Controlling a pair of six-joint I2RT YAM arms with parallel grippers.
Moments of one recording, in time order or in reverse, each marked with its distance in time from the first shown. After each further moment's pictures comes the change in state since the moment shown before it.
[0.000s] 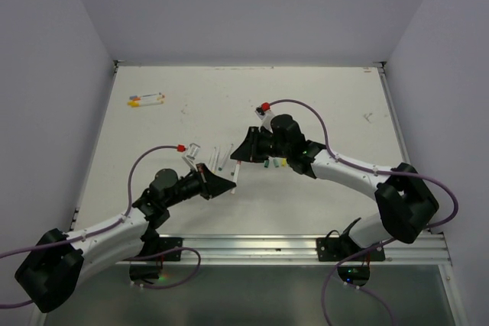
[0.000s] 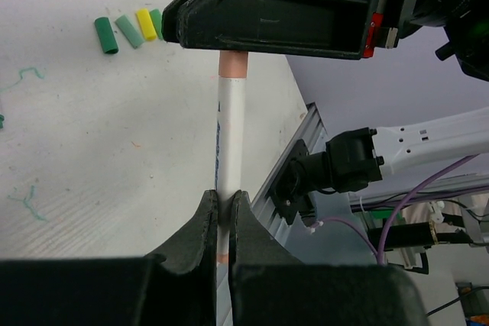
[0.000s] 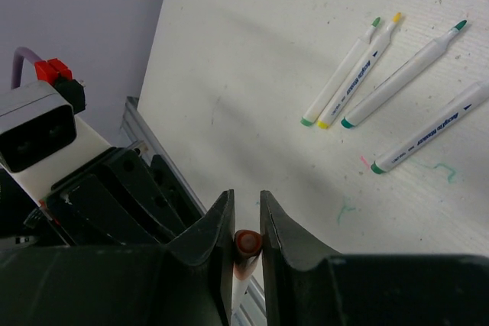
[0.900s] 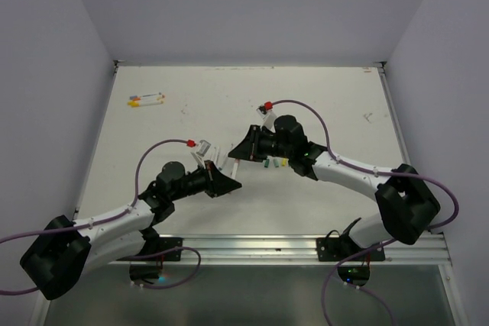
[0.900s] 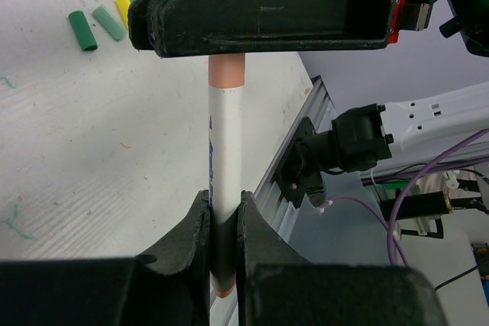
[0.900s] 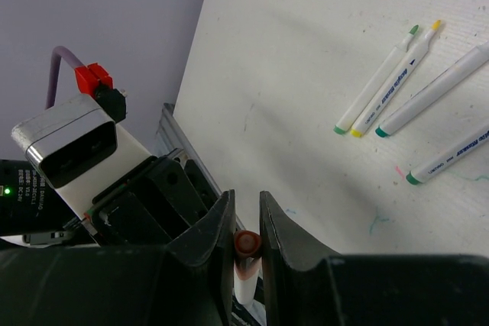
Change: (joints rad) left arm -0.014 0.120 0.084 -0.010 0.068 0.086; right arm -0.001 -0.009 -0.036 0.121 -0.048 0.093
